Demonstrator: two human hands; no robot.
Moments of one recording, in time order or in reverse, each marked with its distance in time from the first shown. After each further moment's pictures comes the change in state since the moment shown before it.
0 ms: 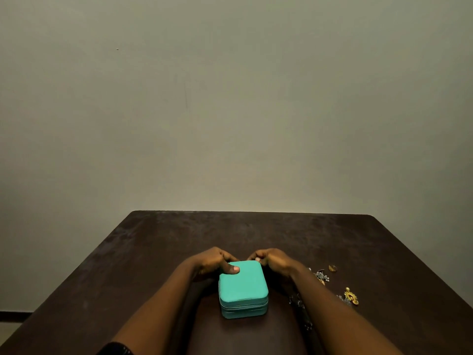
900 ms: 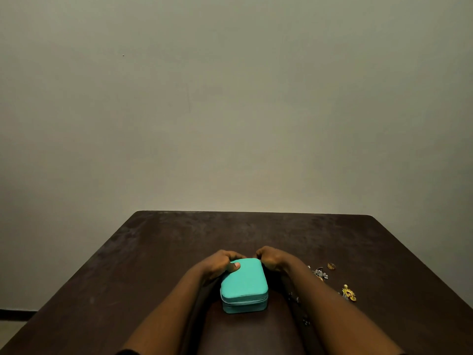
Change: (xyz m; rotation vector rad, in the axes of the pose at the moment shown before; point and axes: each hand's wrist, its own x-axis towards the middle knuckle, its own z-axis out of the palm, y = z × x) left_hand -0.008 -0.002 0.026 0.157 0.136 0.114; right_hand 0.008 -0.011 0.002 -0.556 0.000 0.029
